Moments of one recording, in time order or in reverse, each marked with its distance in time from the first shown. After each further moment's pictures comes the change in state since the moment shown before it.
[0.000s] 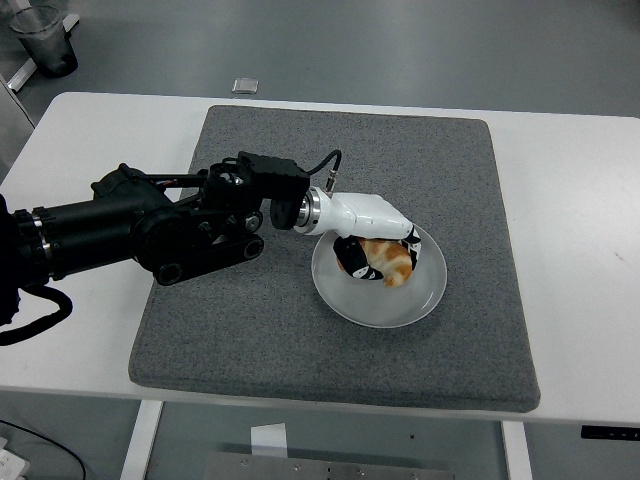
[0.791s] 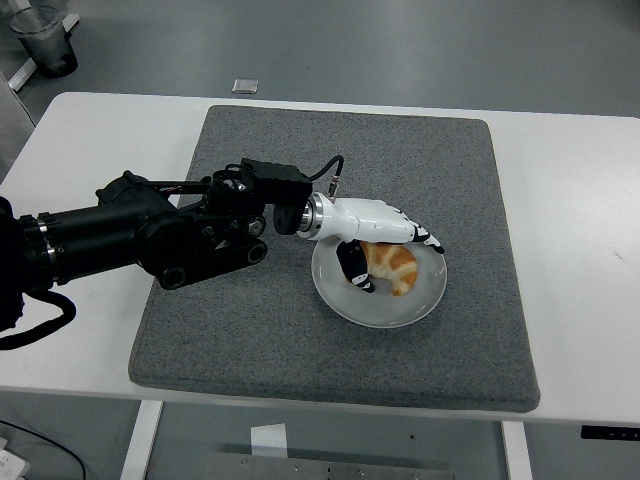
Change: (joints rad) left arm 0.003 -0.002 -0.009 -0.005 -0.038 0.001 0.002; right arm 0.000 0.000 0.000 0.000 0.000 0.000 0.000
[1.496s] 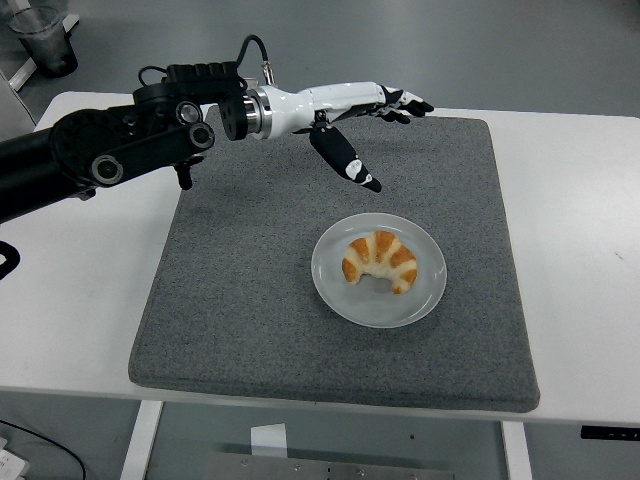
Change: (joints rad) left arm -0.123 0.196 -0.095 0.000 -0.699 -0.084 0.006; right arm 0.000 0.000 0.000 0.000 0.000 0.000 0.000
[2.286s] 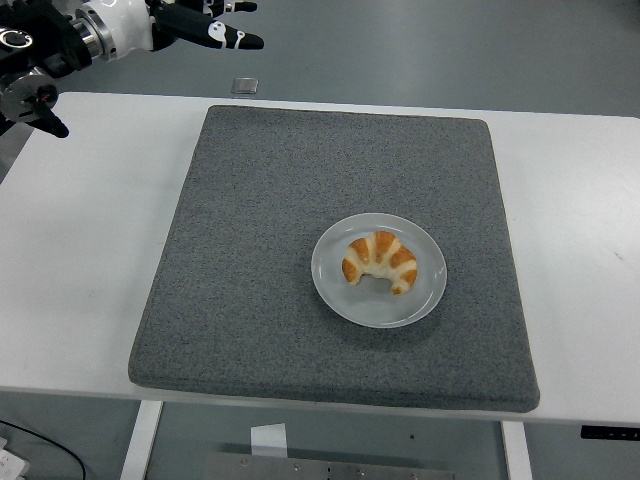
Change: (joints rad) left arm 0.025 0.319 -0.059 0.033 -0.591 -0.049 0.006; right arm 0.000 0.000 0.000 0.000 0.000 0.000 0.000
